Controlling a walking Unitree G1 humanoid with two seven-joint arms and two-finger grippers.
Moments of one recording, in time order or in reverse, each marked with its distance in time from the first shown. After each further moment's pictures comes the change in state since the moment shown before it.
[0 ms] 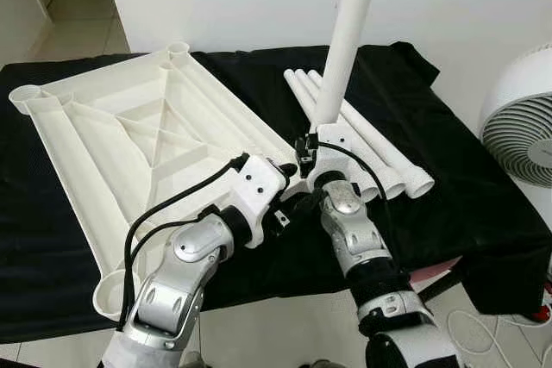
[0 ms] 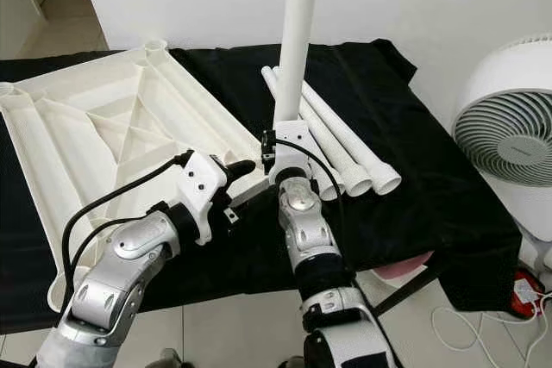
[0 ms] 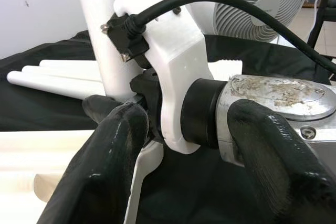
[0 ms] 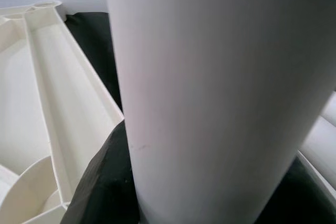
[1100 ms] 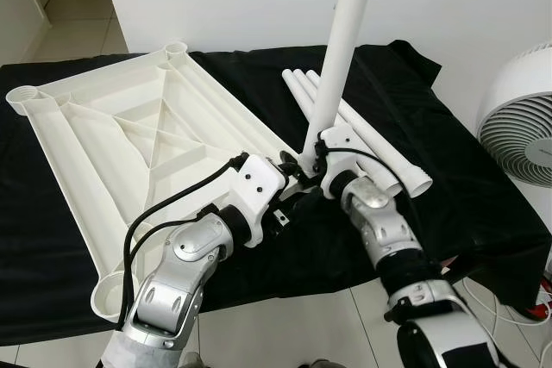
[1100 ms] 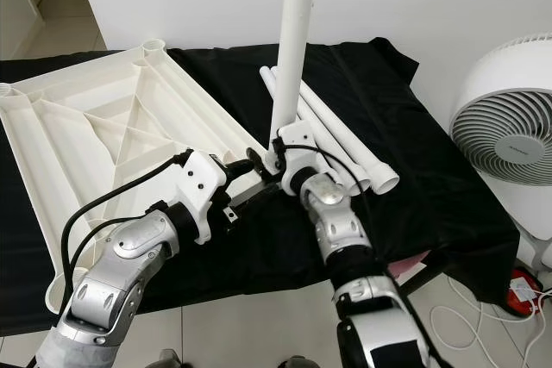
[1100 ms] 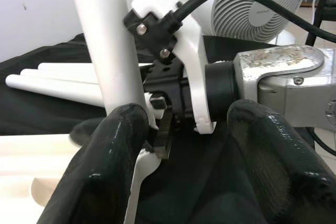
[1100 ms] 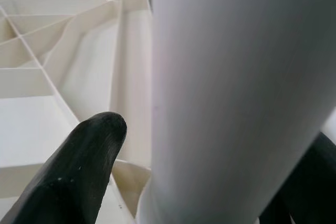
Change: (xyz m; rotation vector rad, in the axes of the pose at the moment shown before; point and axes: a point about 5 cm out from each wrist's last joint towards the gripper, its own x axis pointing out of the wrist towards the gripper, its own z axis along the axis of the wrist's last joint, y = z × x) left arm 0.000 0.001 0.001 0.007 0.000 0.003; right arm 0.008 -0.025 0.000 -0.107 0.009 0.482
